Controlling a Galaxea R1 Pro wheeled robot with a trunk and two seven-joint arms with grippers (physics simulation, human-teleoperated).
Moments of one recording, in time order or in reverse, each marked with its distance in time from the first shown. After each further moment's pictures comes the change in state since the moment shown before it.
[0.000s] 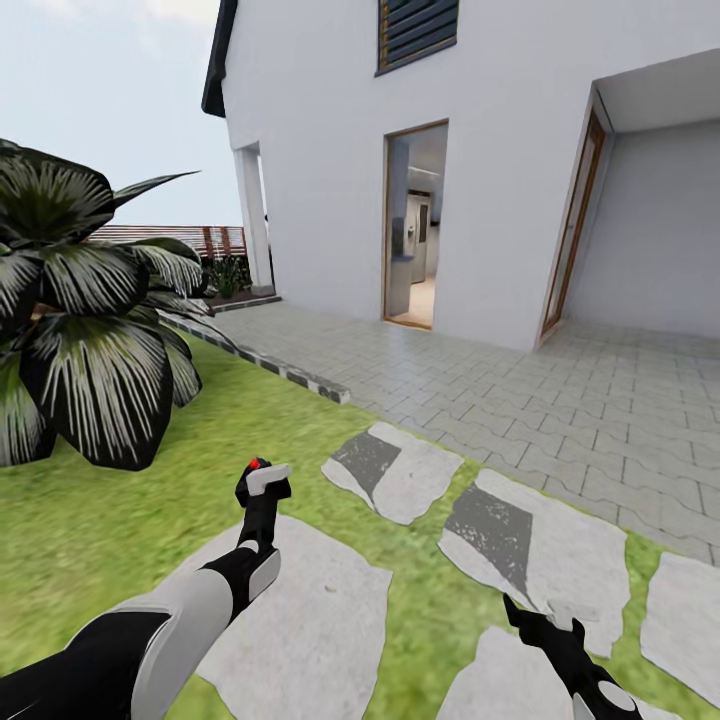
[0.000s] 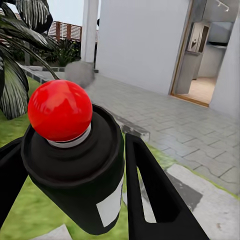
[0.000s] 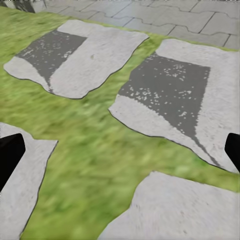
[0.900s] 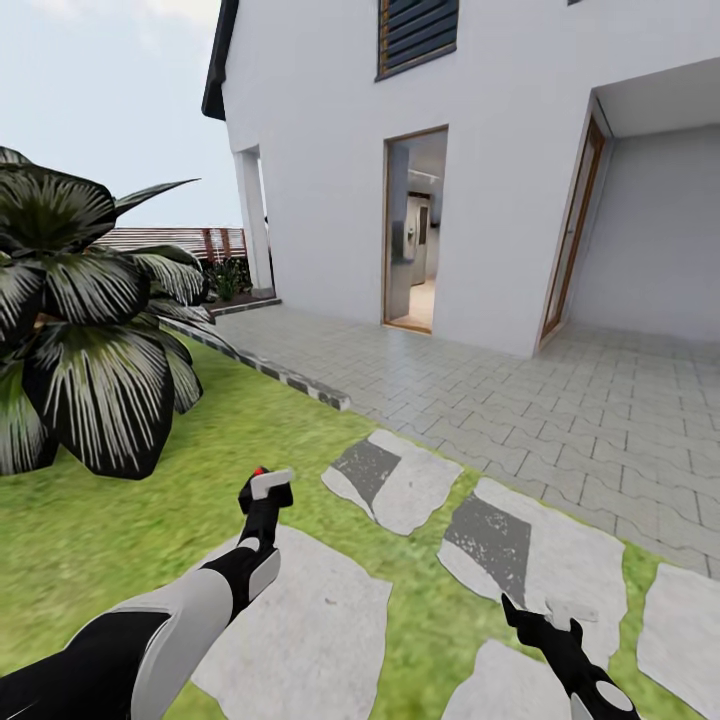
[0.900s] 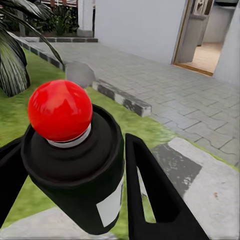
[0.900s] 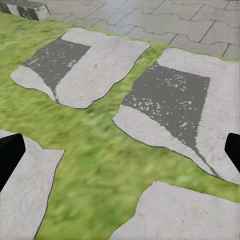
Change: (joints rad) left arm -0.001 0.001 0.000 -0.002 0.000 0.157 0.000; right arm 0.000 0.006 0.000 0.000 0.000 0.000 0.000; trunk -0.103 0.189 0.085
